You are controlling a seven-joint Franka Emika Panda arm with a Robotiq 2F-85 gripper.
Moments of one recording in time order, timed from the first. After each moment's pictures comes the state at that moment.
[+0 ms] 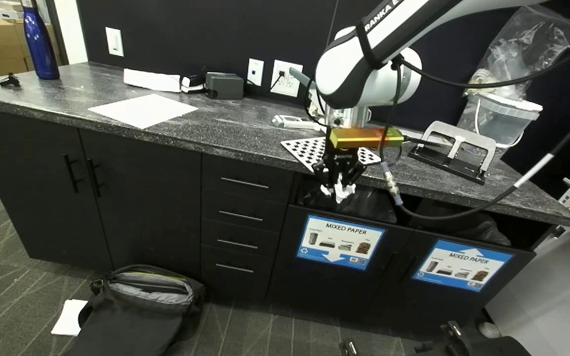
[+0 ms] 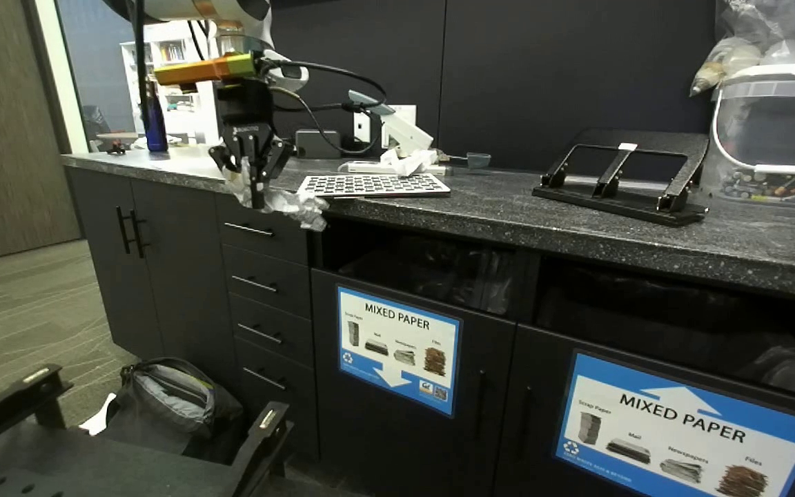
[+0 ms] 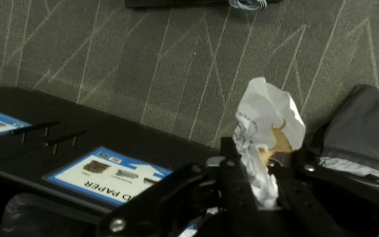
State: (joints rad) arm 0.21 0.21 0.01 -2.19 -0.12 2.21 0.28
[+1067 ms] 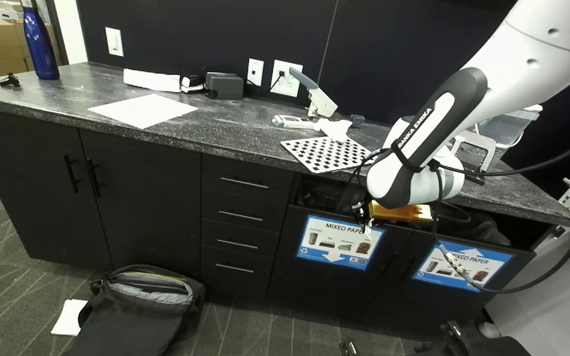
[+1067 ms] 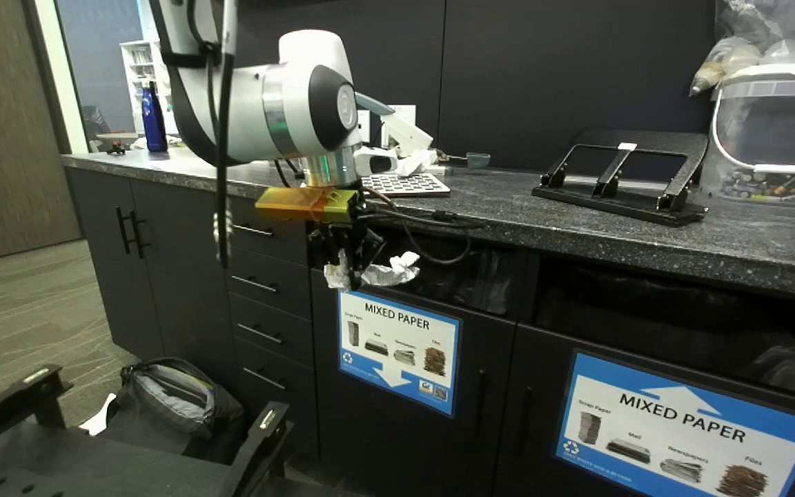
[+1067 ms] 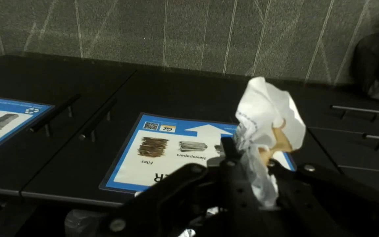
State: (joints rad) arm 0.07 0.45 -0.16 -2.39 -0.20 3.00 0.29
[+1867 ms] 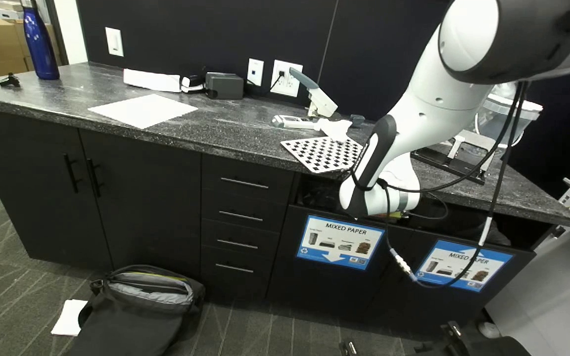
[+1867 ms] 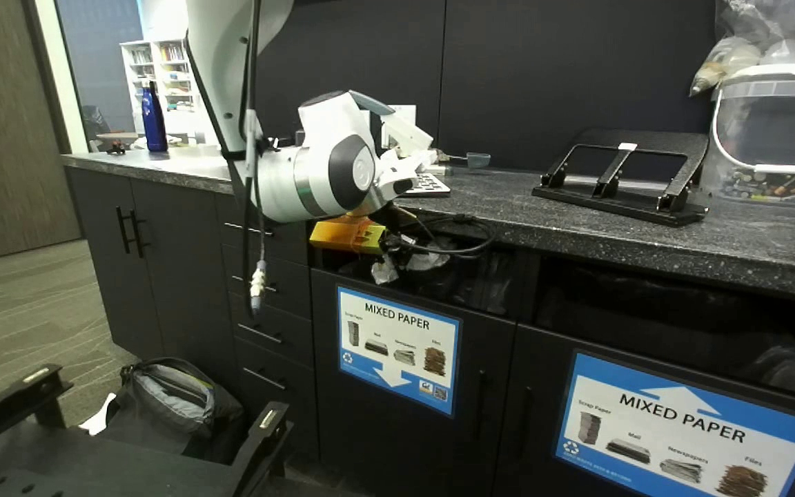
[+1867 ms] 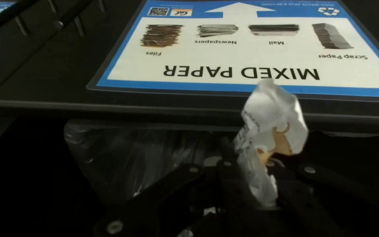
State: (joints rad) arm 0.30 0.82 -0.39 -2.08 0.09 3.29 0.28
